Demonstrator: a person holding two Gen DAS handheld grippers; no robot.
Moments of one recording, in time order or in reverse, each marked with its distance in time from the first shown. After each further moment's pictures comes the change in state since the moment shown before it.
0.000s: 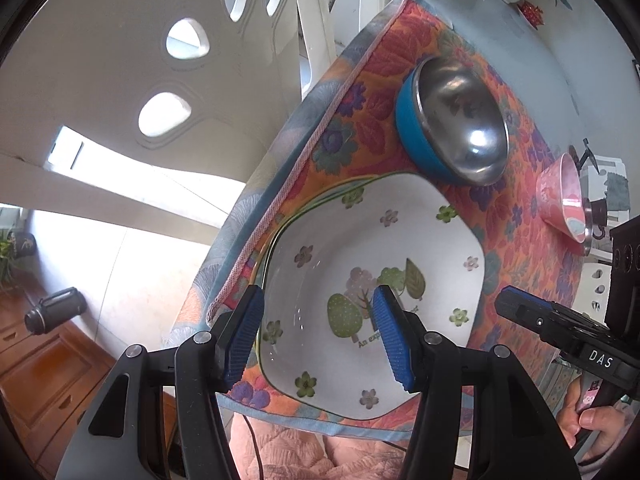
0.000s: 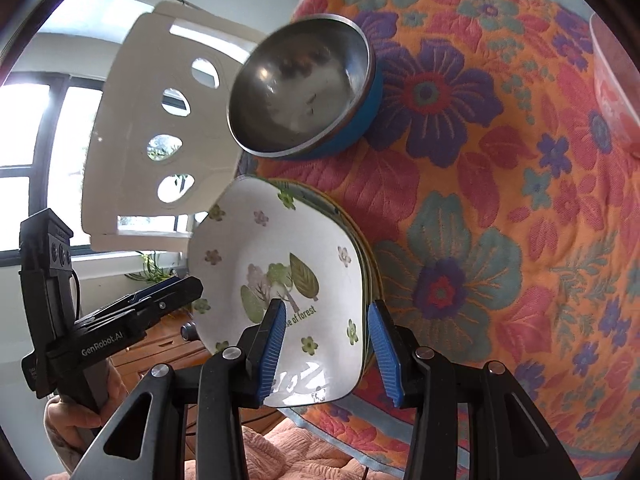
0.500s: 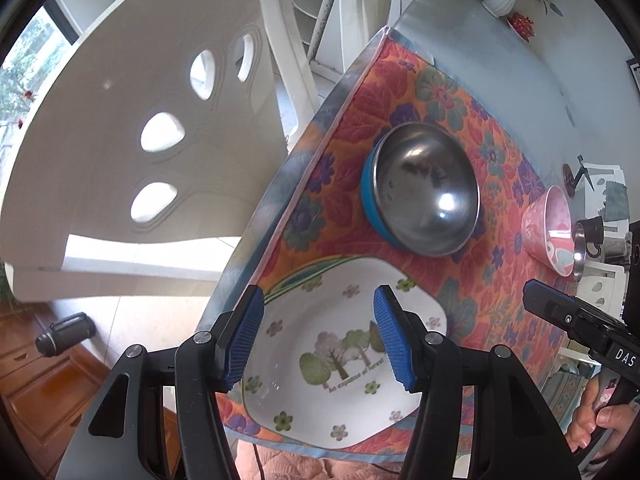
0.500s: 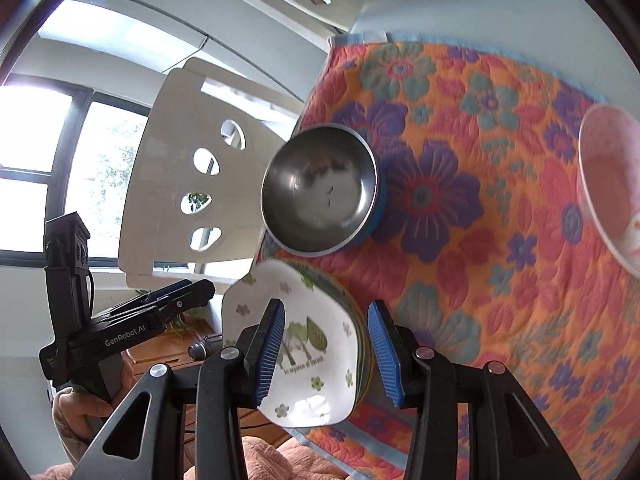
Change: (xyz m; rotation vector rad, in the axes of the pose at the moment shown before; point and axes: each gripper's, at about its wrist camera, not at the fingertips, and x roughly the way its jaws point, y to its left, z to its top) left arm -0.022 -0.033 0.049 0.032 -0.063 0.025; right arm -0.056 0.000 0.041 -0.067 -0.104 0.011
